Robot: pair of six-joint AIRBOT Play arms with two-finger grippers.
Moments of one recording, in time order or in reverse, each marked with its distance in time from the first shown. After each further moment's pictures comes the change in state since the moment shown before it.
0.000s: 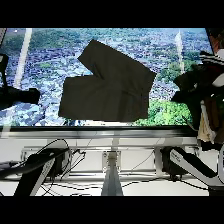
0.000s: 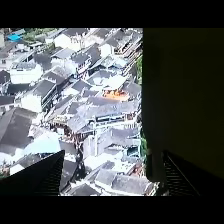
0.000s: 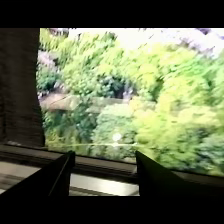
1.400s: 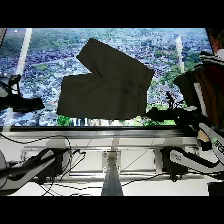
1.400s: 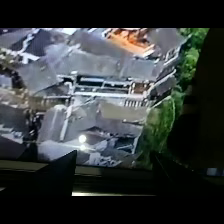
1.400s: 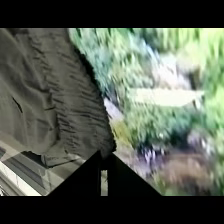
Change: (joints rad) left arm 0.296 -0.463 -0.097 -0.135 -0.002 0.066; right arm 0.053 -0.159 -0.501 0.715 -0.327 -0.407
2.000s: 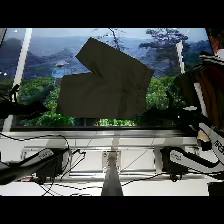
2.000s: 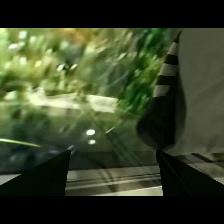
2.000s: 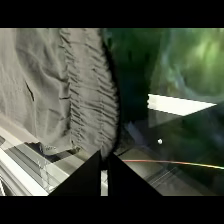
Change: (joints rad) left arm 0.279 -0.170 -0.064 -0.360 -0.093 0.257; right arm 0.000 0.000 0.000 0.034 0.037 -0.101
